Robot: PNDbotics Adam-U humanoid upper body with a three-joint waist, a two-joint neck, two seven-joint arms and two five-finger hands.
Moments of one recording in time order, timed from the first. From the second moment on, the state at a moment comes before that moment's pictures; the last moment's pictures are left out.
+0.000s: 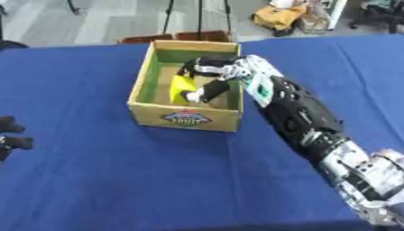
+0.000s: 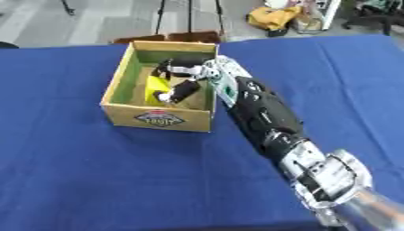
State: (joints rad) left arm -0.21 0.24 -0.05 -1.73 0.21 -0.04 -0.10; right arm -1.01 -0.28 0.19 -0.80 0.82 -0.44 0.50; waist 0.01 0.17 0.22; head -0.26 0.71
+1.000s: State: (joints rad) left arm -0.21 0.24 -0.05 -1.73 0.21 -0.04 -0.11; right arm -1.02 -0.32 0.15 -0.79 0.92 -0.39 0.36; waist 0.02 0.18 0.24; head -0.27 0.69
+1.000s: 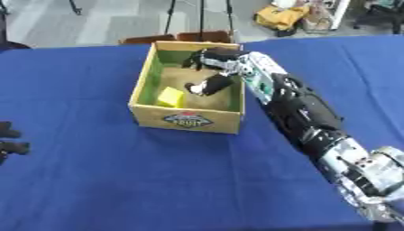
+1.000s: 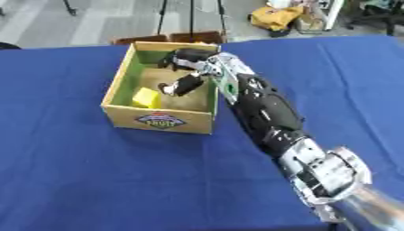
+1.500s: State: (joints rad) left arm -0.21 0.24 -0.05 -1.73 0.21 -0.04 -0.10; right arm -1.00 -0.39 0.19 -0.97 0.75 -0.40 0.34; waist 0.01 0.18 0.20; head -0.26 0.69
